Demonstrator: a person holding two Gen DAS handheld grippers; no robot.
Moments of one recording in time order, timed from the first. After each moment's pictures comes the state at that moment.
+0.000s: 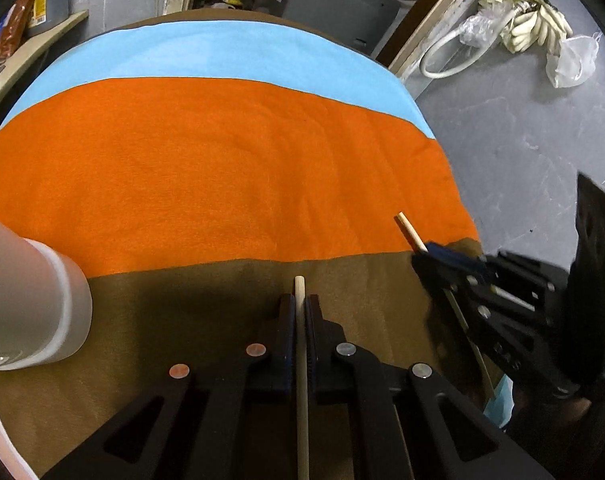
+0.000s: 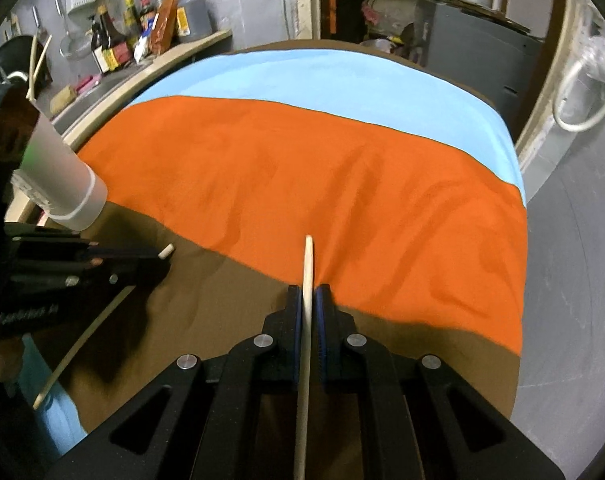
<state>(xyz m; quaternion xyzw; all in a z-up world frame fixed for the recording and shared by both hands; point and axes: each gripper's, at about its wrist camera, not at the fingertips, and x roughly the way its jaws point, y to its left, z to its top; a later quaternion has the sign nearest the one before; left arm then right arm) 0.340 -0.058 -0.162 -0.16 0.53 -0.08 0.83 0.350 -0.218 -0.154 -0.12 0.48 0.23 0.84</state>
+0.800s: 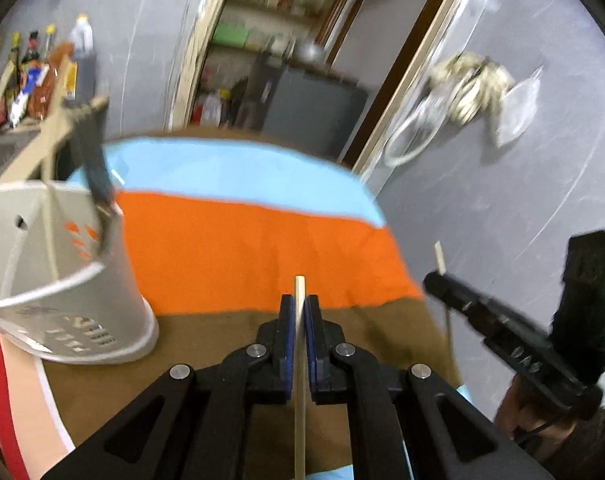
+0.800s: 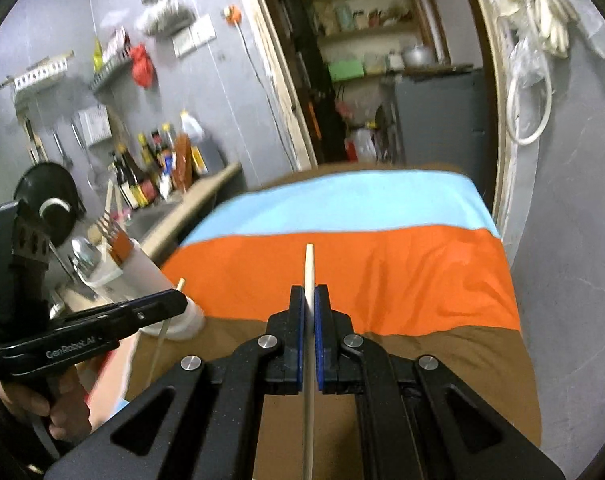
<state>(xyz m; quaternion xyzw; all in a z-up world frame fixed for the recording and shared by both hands) 0.254 -0.032 -0.069 -0.17 0.35 -0.08 0.92 0.259 -0.250 -0.062 0.07 0.31 0.22 0.92</state>
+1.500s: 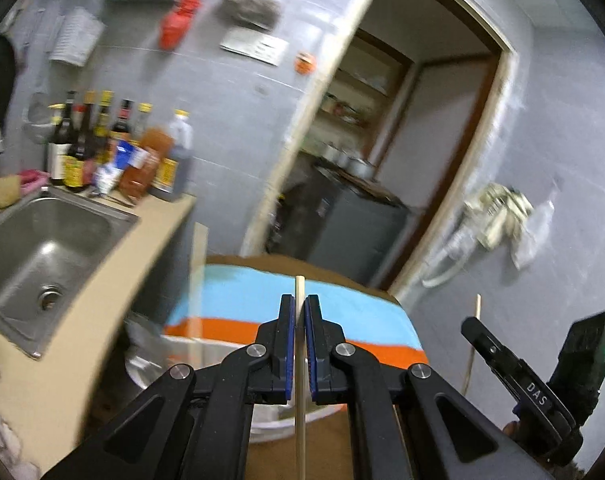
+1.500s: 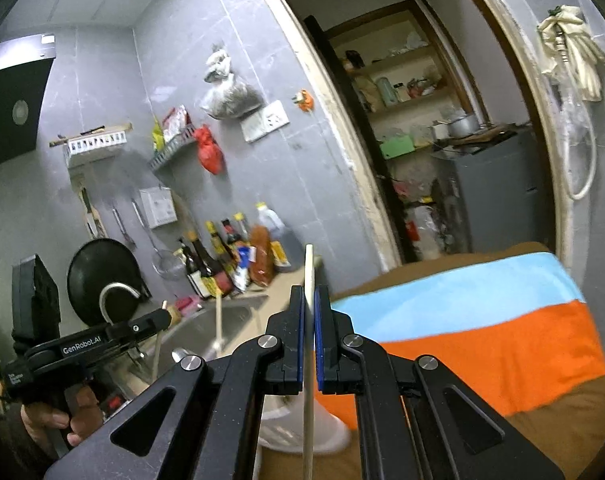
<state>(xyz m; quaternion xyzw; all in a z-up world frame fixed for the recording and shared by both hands) 0.192 0.135 0.034 -0.21 0.20 0.03 0.96 0.241 -0.129 0.014 0.15 0.16 0.29 0.93</state>
